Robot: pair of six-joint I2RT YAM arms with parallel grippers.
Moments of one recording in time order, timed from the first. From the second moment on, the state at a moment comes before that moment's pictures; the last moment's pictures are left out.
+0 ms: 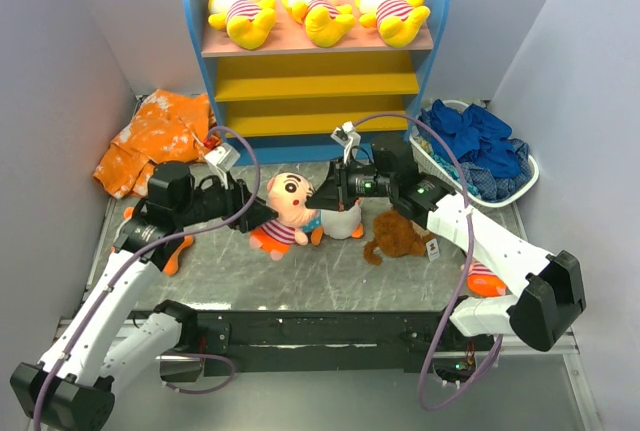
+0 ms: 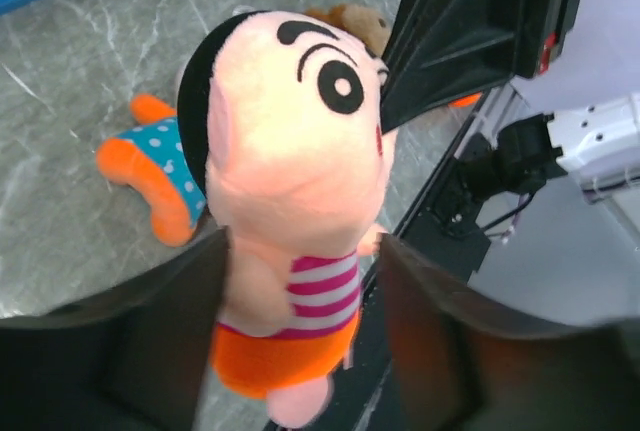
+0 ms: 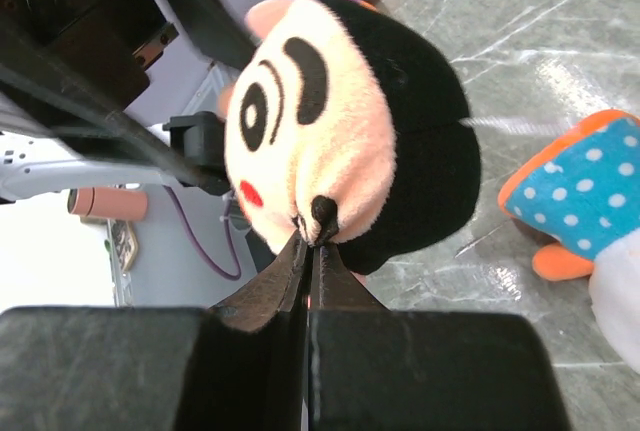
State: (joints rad) left arm -0.34 0.82 0.83 -0.37 0.69 -0.29; right arm 0.65 1.29 1.06 -0.18 -0.65 0.51
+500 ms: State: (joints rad) left arm -0.34 0.90 0.83 -0.32 0.74 -0.31; right arm 0.64 1.24 1.09 -0.19 -0.66 0.53
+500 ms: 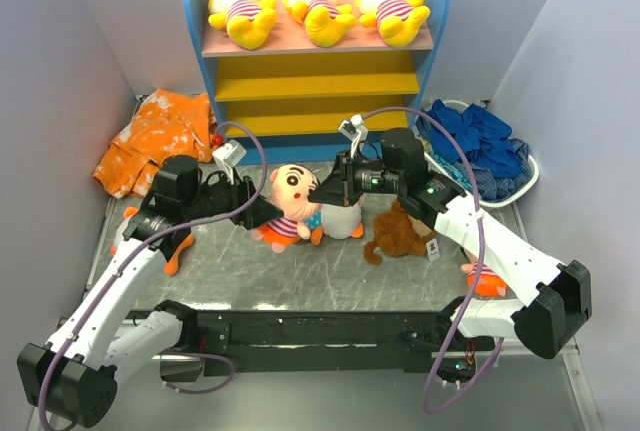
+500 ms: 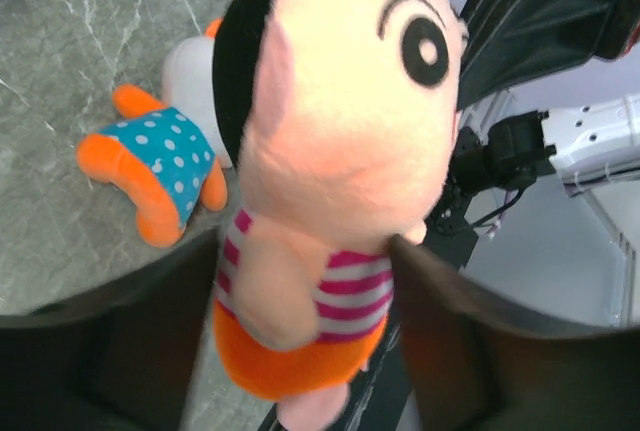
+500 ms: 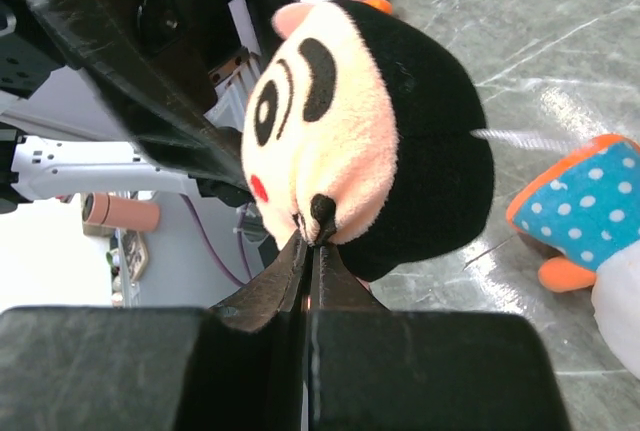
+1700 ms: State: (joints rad) left arm -0.44 1.04 0.84 0.14 0.46 -1.03; right arm 0.96 0.88 0.86 0.05 -0.05 -0.07
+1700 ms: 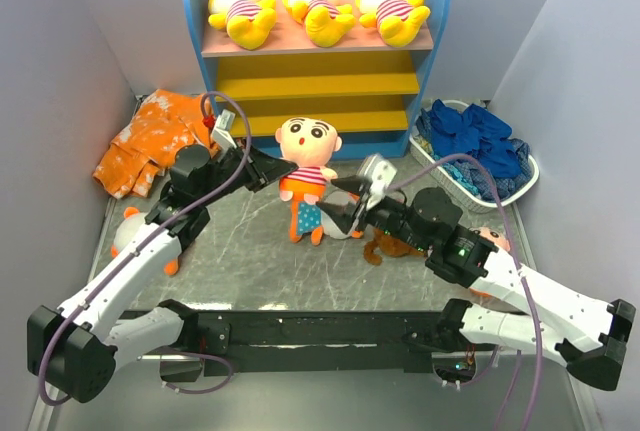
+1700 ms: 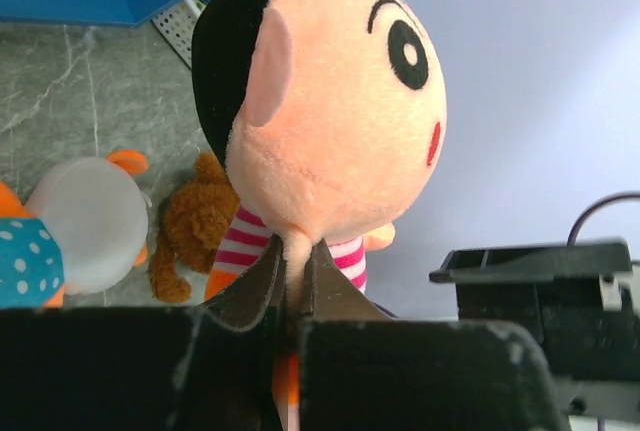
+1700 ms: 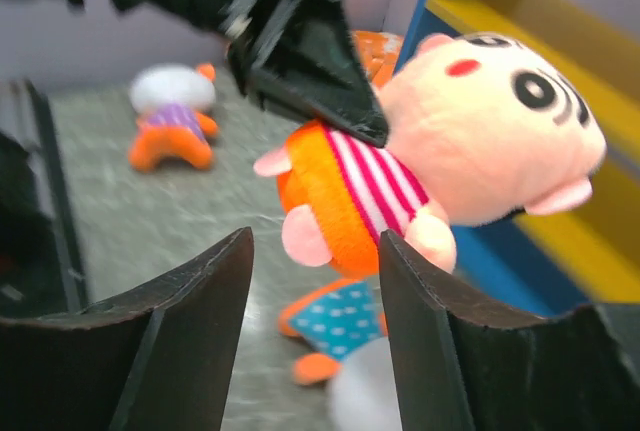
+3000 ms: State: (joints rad) left arm -0.45 0.98 0.77 0.08 0.37 -1.11; right arm 1.09 1.19 0.89 0.18 0.07 -0.80
